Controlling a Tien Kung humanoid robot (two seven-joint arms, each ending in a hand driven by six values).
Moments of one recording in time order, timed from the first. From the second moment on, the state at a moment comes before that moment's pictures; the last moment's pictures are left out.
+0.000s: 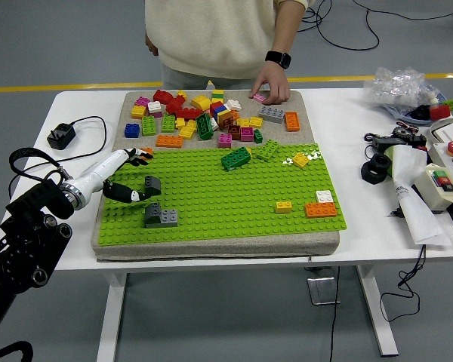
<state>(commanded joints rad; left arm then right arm) -0.54 0.10 -1.39 -0.77 2.16 -0.13 -0.26 0.13 -0.17 1.43 0.18 -1.22 0.04 -0.18</state>
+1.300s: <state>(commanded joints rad) -0.57 0.06 -1.38 -0.62 2.11 -0.04 -0.31 0.13 -0.16 1.42 0.18 -1.21 0.04 -0.19</state>
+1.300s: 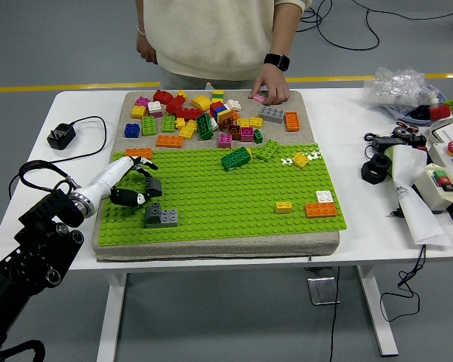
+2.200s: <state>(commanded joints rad) -0.55 0.06 -1.38 -0.64 2.07 -0.02 -0.32 0.13 -0.15 1.42 0.18 -1.21 0.04 -0.18</state>
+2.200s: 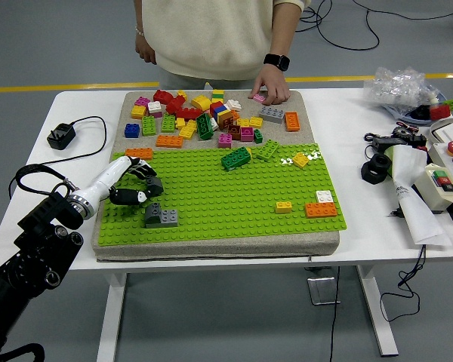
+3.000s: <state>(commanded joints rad) -0.48 0.12 -1.38 -0.92 2.06 -0.04 -0.29 0.13 -0.16 1.44 0.18 -1.21 0.04 -0.18</state>
